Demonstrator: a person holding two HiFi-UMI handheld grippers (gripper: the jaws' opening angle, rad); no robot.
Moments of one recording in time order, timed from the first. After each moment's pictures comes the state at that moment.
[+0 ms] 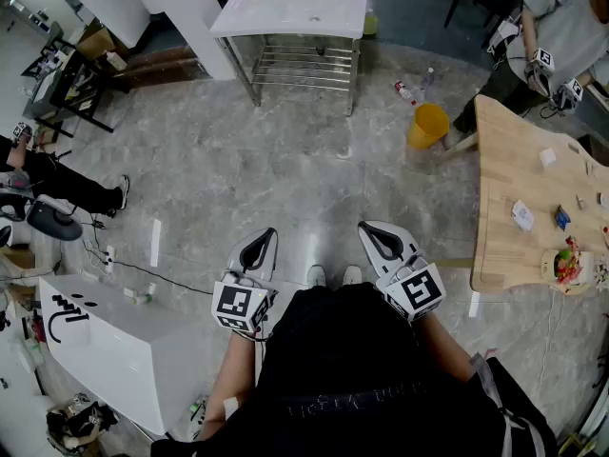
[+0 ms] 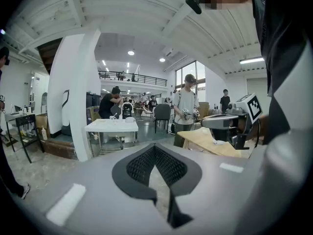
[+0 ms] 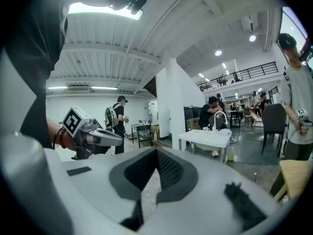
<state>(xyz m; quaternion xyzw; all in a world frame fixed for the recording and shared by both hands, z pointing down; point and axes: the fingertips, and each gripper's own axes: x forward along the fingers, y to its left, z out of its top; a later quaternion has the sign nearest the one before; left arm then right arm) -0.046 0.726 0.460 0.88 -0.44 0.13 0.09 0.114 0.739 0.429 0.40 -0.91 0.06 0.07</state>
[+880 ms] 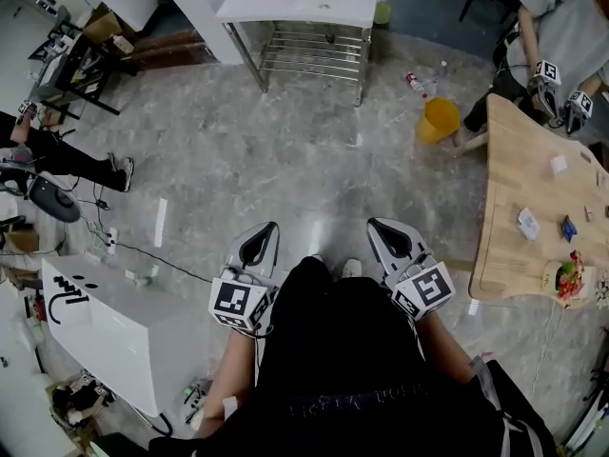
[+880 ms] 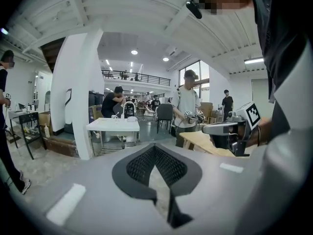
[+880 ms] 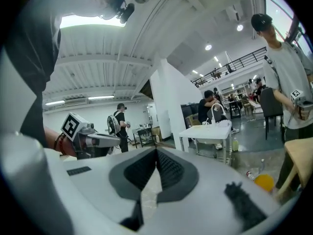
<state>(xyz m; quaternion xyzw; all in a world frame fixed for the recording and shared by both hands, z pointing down) -0.022 0.713 0.460 0.87 -0.46 0.13 0.10 0.150 0.719 0.450 0.39 -0.92 0.11 0.03</state>
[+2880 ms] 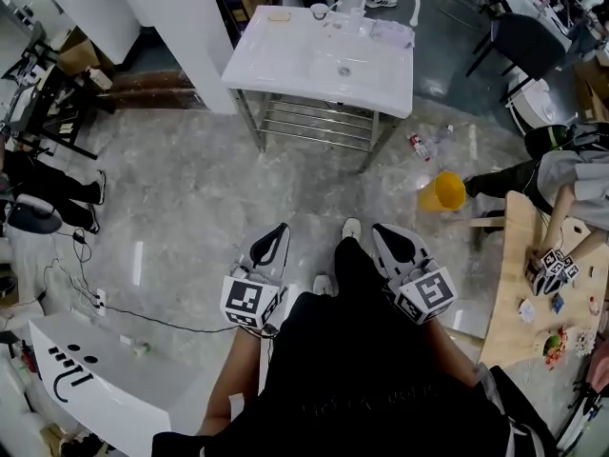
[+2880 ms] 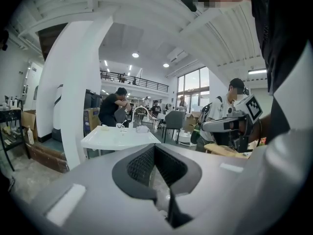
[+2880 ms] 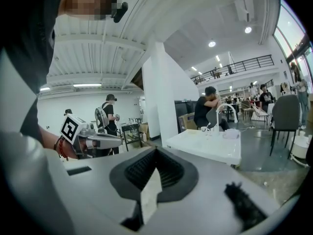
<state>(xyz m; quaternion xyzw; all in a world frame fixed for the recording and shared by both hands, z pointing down) -0.133 0.338 0.466 0.90 -0.43 0.09 0.10 0.026 0.356 0.433 0.42 -0.90 0.10 0.08</state>
